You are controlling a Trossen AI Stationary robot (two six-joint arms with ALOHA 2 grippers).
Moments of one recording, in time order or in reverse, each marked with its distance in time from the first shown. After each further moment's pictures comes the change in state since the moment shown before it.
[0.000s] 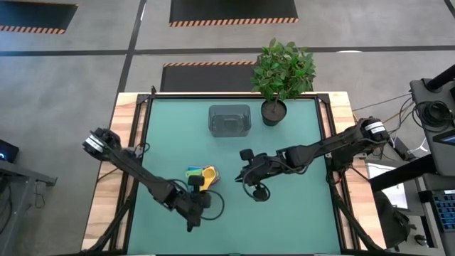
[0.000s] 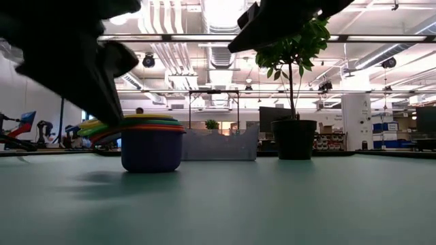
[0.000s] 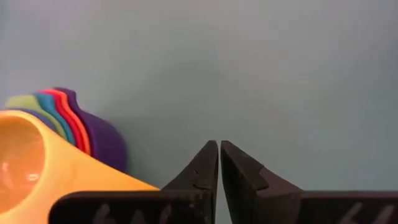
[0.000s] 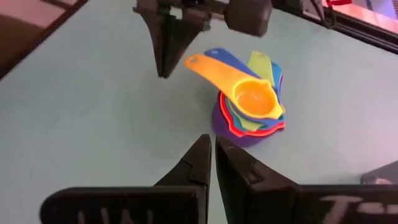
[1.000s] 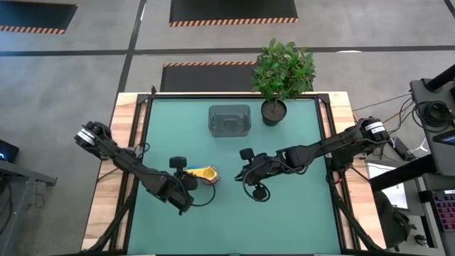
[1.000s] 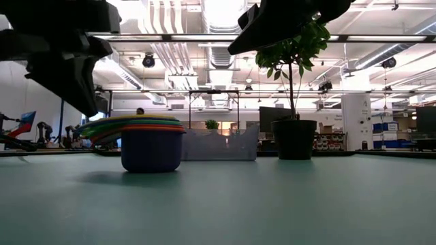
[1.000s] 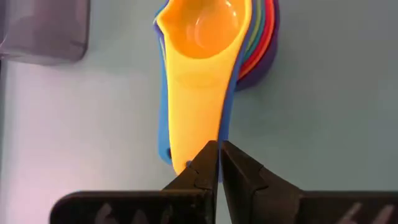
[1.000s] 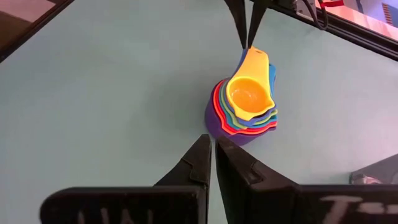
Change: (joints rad) left arm 0.027 -0.132 -0.006 -0.535 -0.159 -0.135; right arm 0.000 0.002 -0.006 0.007 0.028 -0.025
